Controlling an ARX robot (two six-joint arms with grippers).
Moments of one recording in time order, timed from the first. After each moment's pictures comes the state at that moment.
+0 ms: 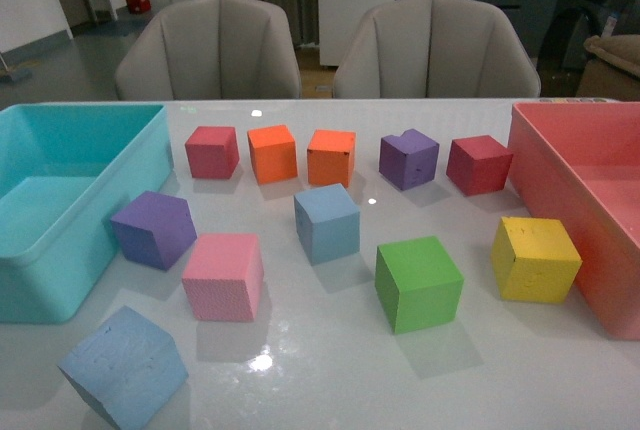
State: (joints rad) left arm -0.03 0.19 0.12 -0.19 0.22 0.00; right arm 0.00 0.00 0.01 0.00 0.00 0.00
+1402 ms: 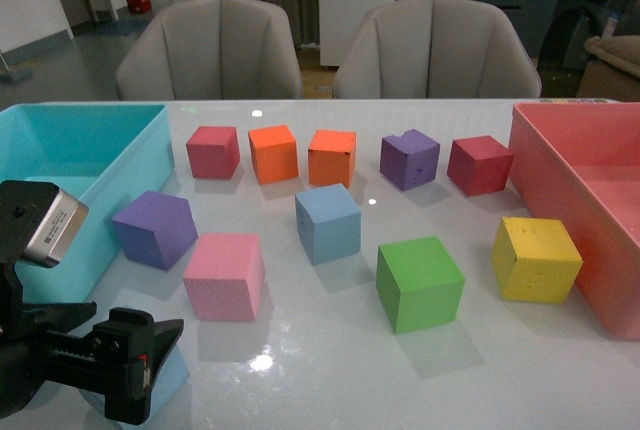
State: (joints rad) left arm -0.14 1.75 0.36 0.80 0.16 -0.02; right arm 0.00 0.00 0.01 0.00 0.00 0.00
